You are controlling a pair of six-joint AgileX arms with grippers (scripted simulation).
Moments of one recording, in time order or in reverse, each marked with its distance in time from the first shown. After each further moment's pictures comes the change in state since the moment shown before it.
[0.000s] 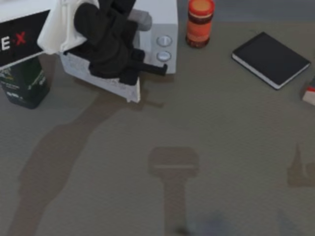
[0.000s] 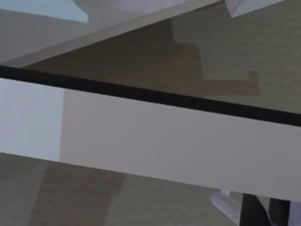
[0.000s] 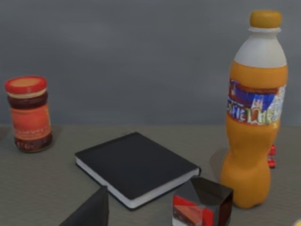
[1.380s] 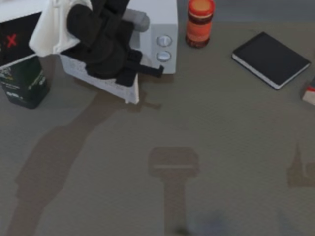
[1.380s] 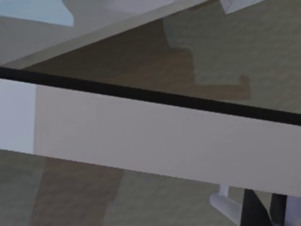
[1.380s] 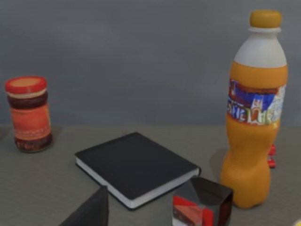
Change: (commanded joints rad) left arm 0.011 -0.032 -0.026 0.018 0.021 0.039; right arm 0.000 0.000 0.000 0.000 0.000 0.000
